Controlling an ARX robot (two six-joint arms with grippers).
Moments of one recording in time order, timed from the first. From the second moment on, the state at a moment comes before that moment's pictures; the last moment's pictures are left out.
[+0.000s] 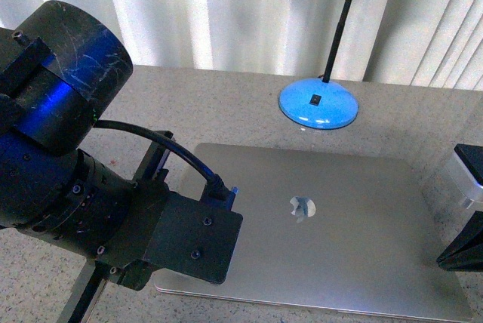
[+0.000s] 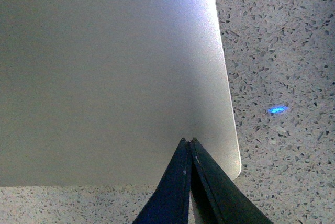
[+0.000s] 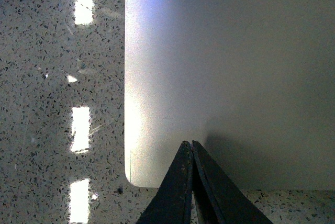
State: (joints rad) left arm -0.37 1.85 0.86 -0.15 0.32 1.51; right arm -0.11 1.99 1.03 -0.66 -0.60 -1.58
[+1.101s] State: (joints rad) left arm 0.04 1.10 0.65 0.08 0.76 0.77; right arm -0.18 1.35 0.67 0.59 -0.70 -0.50
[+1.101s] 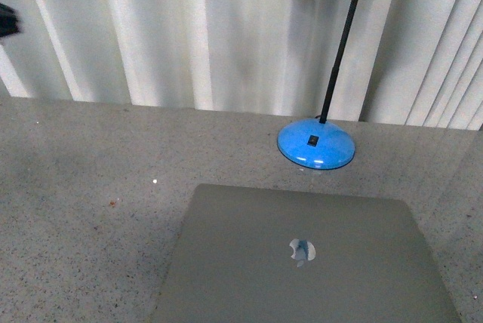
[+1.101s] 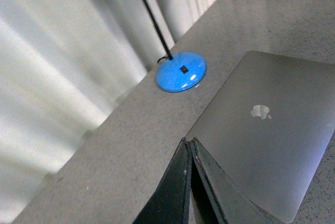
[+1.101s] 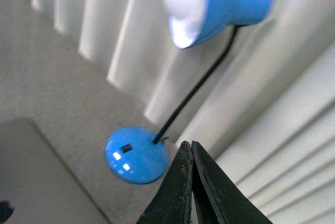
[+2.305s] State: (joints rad) left arm 0.02 0.38 0.07 0.30 0.00 0.00; right arm 0.00 0.45 0.08 0.37 0.00 -0.01
